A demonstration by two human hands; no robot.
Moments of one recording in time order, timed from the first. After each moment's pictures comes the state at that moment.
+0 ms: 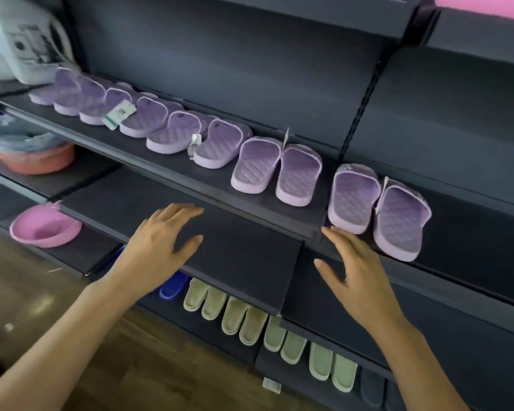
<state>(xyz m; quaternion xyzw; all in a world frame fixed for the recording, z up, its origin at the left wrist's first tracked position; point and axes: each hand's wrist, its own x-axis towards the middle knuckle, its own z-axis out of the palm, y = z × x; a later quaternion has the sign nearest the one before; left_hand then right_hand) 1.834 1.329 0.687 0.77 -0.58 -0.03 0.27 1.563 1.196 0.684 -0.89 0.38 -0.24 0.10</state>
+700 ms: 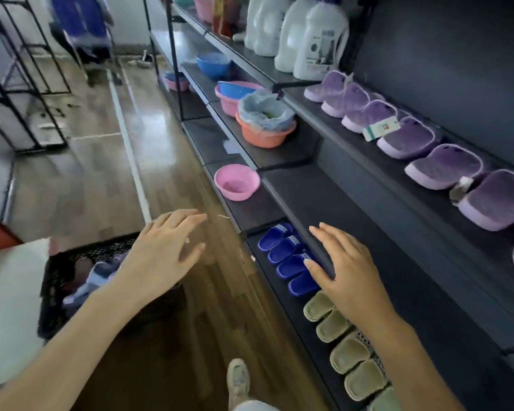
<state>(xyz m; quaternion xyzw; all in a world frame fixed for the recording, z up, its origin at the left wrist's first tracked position) 1.994 1.624 0.652 0.93 -0.31 0.06 0.18 1.881 1.363 0.657 -0.98 0.06 -0.10 0.14</state>
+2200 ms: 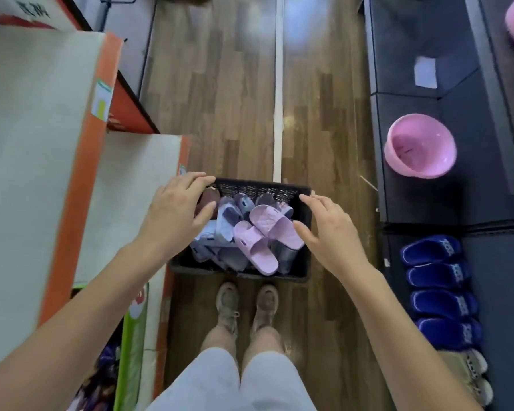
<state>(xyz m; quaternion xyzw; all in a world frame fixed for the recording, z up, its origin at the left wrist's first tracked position) 2.333 1.973 0.454 0.98 -0.03 -0.03 0.21 2.353 1.716 0.453 -0.96 -0.11 0.16 0.19</state>
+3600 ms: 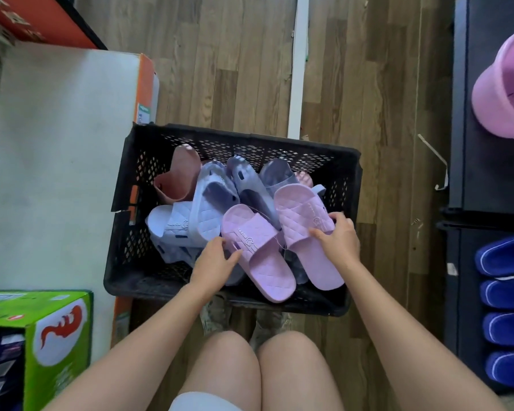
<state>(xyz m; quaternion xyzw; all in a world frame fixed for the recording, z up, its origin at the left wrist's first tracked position) 2.325 1.905 0.027 0.82 0.28 -0.32 0.38 2.409 1.681 0.035 -0.90 0.19 0.30 0.26</state>
